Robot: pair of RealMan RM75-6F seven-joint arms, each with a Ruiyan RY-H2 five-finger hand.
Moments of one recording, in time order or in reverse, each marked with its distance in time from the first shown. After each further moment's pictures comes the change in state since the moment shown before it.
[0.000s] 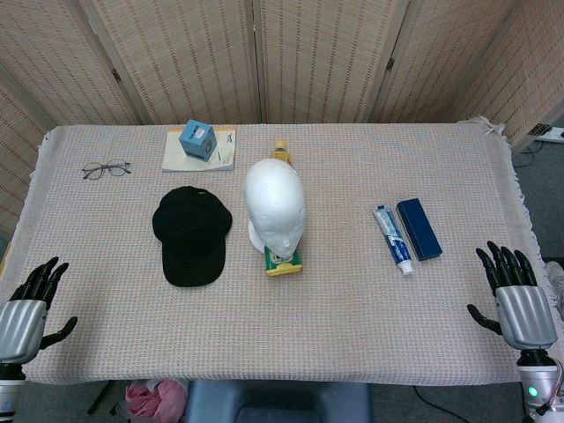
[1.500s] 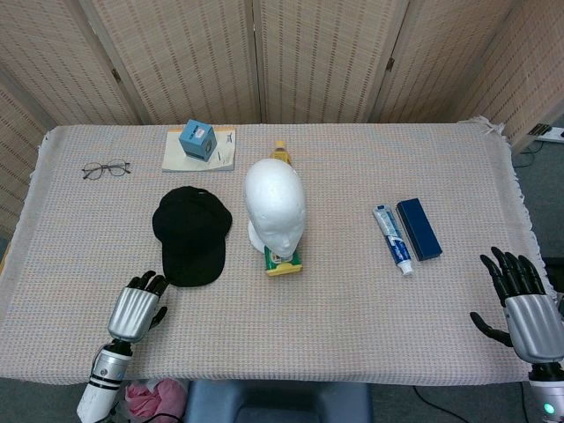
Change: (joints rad) left arm -0.163 -0.561 -0.030 0.421 0.101 -0.086 0.266; right arm -0.037 0.072 -0.034 -0.045 -0.090 0.066 0.104
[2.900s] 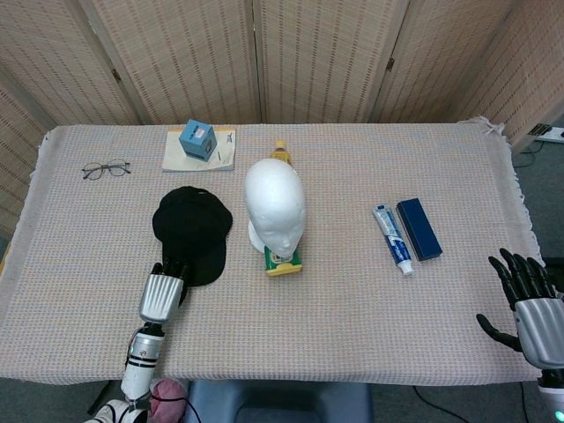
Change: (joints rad) left arm -0.115 -0.345 -0.068 0.448 -0.077 0.029 0.026; right arm -0.023 0.037 -0.005 -0.020 -0.019 0.031 0.044
